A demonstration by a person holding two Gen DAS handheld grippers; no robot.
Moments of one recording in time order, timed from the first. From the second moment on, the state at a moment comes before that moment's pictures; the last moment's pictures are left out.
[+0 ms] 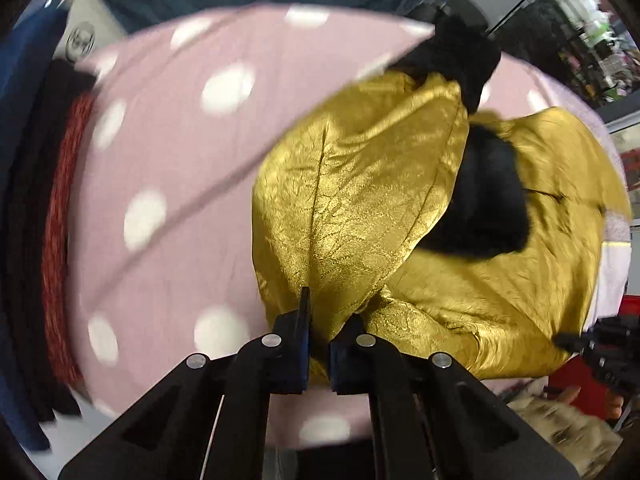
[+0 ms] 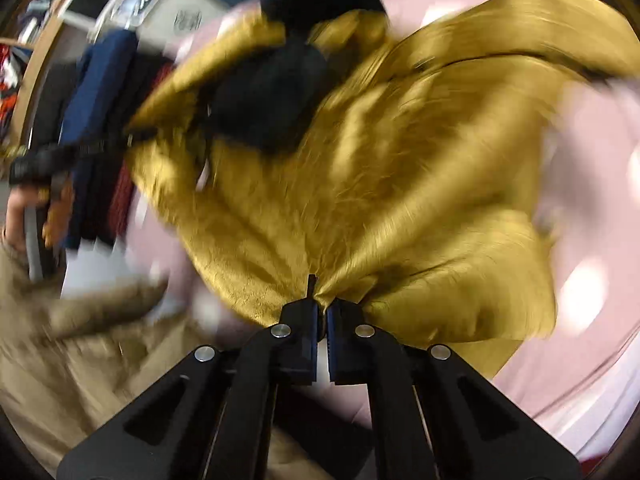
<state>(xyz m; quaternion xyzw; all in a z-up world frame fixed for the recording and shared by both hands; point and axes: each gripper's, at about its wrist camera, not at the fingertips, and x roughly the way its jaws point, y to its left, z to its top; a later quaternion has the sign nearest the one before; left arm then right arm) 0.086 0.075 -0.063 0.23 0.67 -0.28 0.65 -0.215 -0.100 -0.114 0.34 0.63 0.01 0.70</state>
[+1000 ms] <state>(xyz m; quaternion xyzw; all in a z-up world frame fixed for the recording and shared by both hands) -0.001 0.185 -0.088 0.16 0.69 -0.19 0.68 -0.114 -0.140 -0.178 0.58 0.47 -0.02 0.67</state>
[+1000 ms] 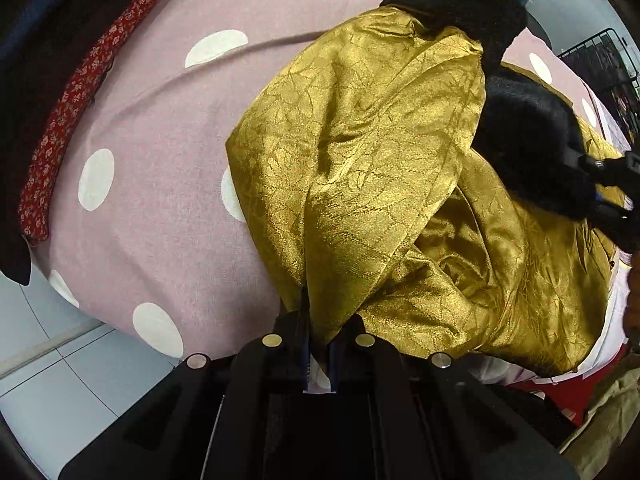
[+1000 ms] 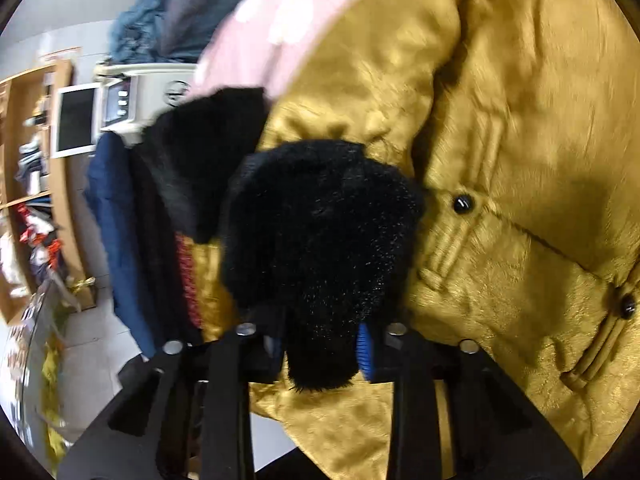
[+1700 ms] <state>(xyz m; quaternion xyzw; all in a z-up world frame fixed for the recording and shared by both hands) 0.161 0.145 0.037 0.17 0.55 -0.14 0.80 -0.352 -0.439 0.113 0.45 0.17 -0.35 0.81</state>
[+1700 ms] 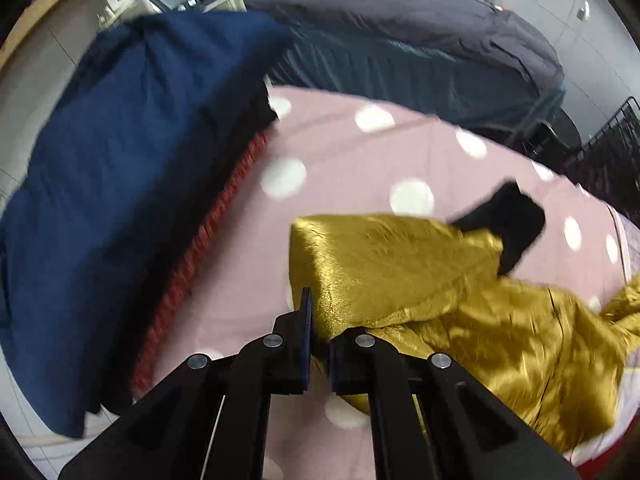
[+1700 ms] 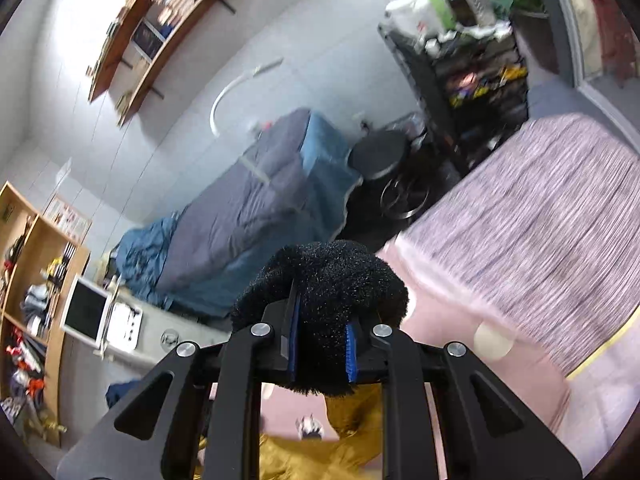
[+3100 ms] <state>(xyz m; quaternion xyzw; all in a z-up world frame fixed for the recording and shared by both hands) 0.014 0.062 -0.152 0.22 0.59 -0.29 0.72 -0.198 -0.202 -0.185 0.43 0.50 -0.13 0.74</state>
